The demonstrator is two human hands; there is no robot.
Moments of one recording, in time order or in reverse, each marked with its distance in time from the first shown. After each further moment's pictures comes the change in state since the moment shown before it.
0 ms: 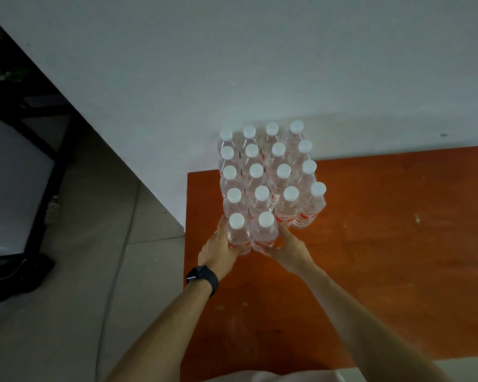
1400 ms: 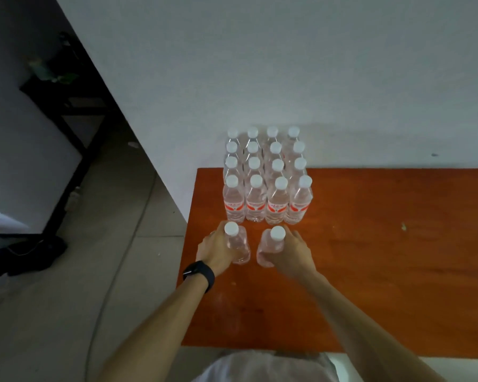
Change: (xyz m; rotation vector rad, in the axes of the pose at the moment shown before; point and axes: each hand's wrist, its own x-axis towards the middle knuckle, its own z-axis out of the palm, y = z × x) left_hand -0.078 0.025 0.009 0.077 0.109 -0.048; right_hand -0.083 0.002 -0.022 -0.249 0.130 -0.080
